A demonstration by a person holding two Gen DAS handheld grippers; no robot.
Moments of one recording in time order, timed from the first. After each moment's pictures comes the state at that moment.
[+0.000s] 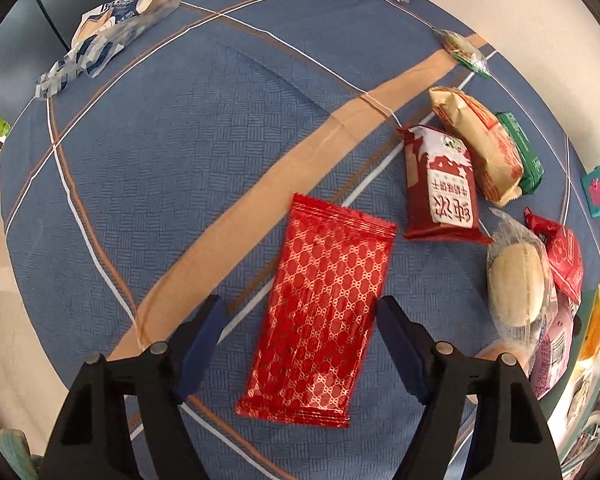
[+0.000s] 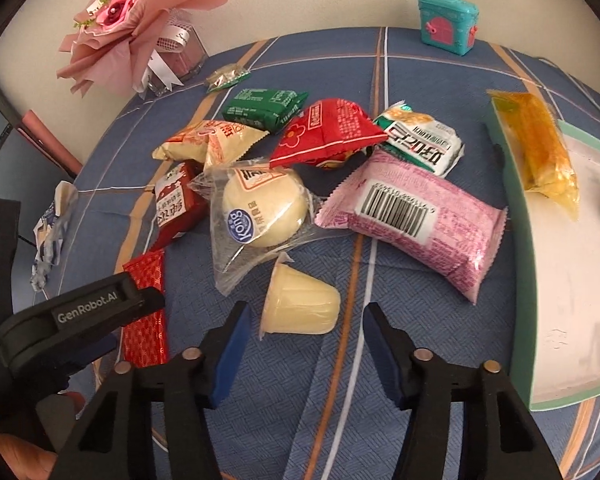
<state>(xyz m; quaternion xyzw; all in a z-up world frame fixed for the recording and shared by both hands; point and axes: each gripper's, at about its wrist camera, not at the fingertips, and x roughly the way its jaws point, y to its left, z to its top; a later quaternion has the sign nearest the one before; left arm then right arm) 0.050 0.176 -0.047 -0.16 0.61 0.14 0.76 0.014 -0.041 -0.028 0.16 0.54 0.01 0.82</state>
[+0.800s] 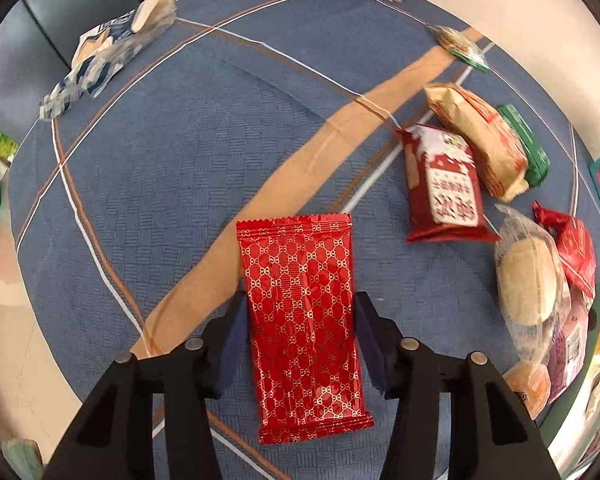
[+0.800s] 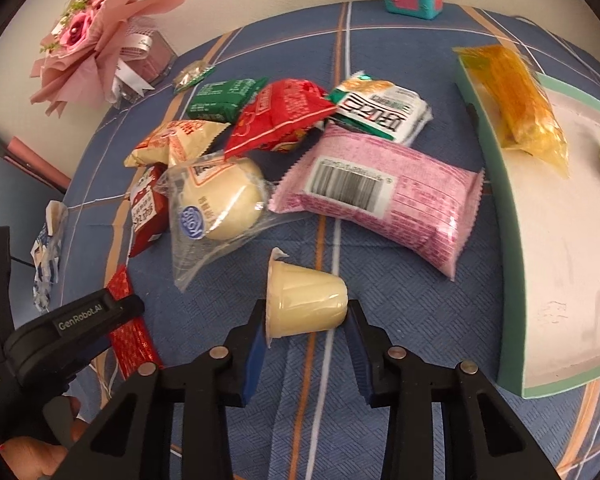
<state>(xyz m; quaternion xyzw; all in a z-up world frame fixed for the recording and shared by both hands) 0.059 0.146 -0.052 -0.12 0.61 0.15 0.77 0.007 -0.070 -0.038 0.21 0.57 -0.02 0.79</state>
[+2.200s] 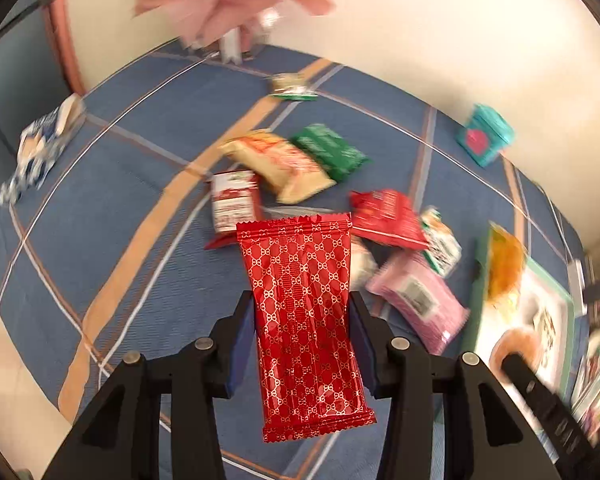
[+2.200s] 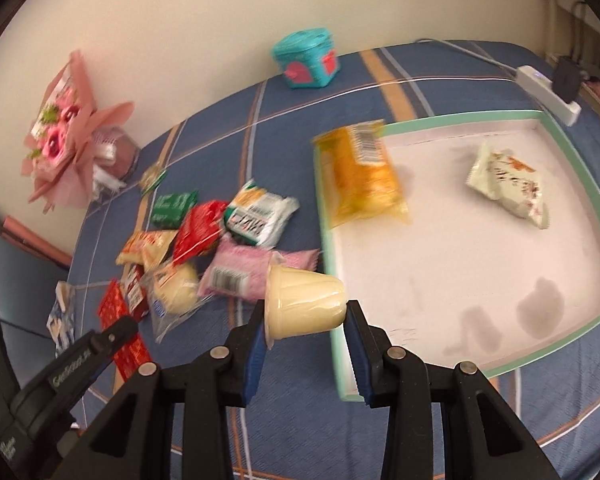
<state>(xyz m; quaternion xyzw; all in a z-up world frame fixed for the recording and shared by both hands) 0.020 0.029 0.036 -0.07 0.53 -0.01 0.85 -0.043 -0.185 0.030 0.28 0.49 -0.12 0.82</state>
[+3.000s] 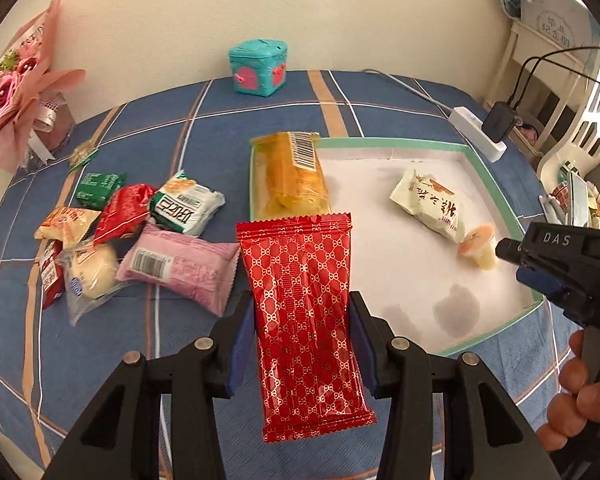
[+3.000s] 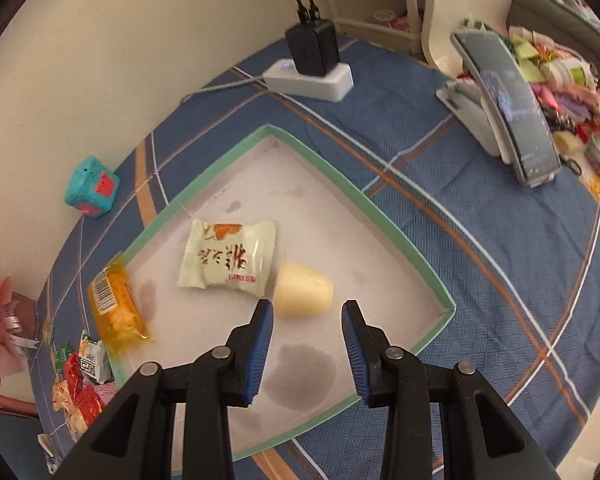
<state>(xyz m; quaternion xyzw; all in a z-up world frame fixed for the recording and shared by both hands) -0.045 -0.151 0.026 0.11 0.49 -0.22 0.83 -0.121 -0.354 0.006 0.37 0.45 -0.34 0.74</state>
